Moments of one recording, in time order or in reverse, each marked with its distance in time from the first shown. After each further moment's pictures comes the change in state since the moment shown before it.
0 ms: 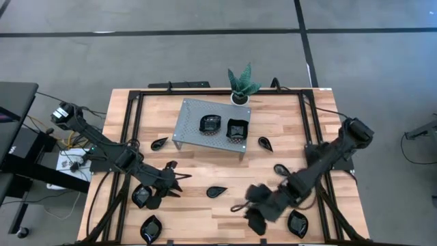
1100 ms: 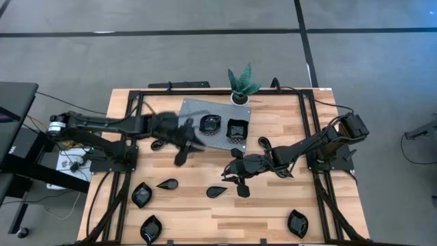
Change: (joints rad) left arm 0.606 0.082 0.225 -0.010 0.301 0.290; right arm -0.409 0.000 -0.341 0.654 -0.111 -0.997
